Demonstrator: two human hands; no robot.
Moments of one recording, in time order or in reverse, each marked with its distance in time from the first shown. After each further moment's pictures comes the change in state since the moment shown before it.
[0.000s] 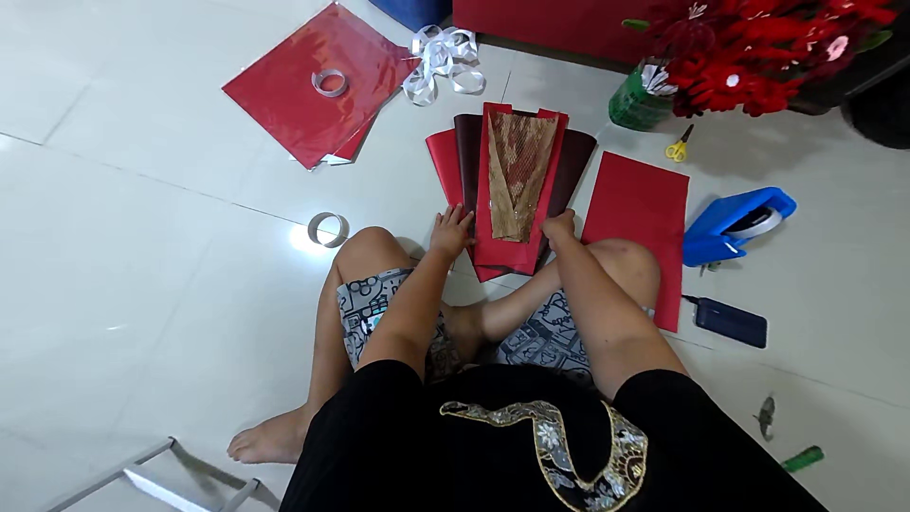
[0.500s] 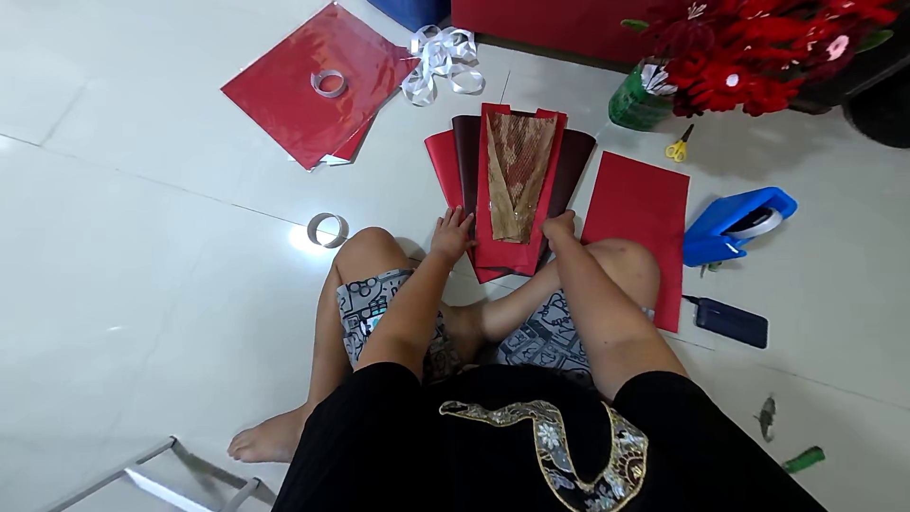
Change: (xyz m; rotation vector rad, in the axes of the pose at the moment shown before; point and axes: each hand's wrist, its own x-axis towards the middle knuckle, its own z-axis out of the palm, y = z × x) left_hand -0.003 0.003 0.003 -0.028 -0.020 -0.019; right_hand -0.005 -0.003 -0.001 -0.010 0.014 0.020
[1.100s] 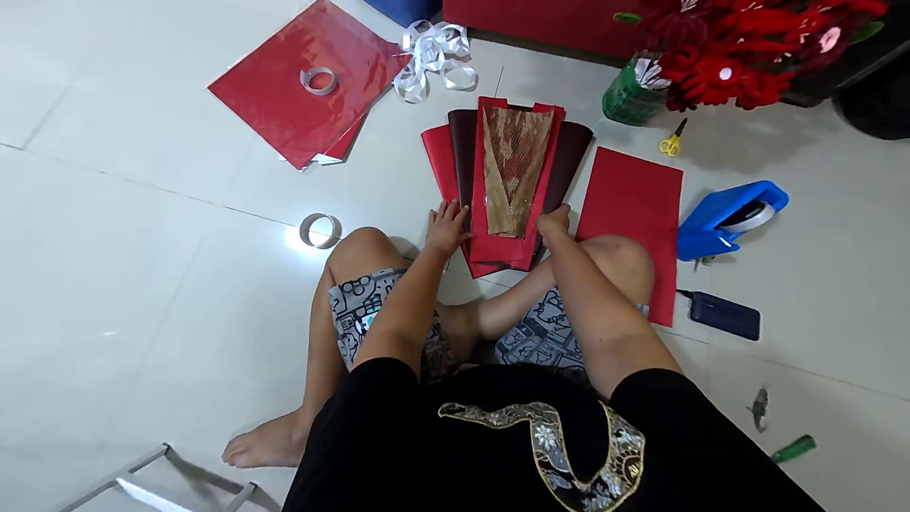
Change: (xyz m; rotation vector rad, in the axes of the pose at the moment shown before) left_hand 0.007 -0.003 -0.001 0.007 0.097 0.033; right_hand -0.004 -0.005 -0.002 0.034 0.005 -0.014
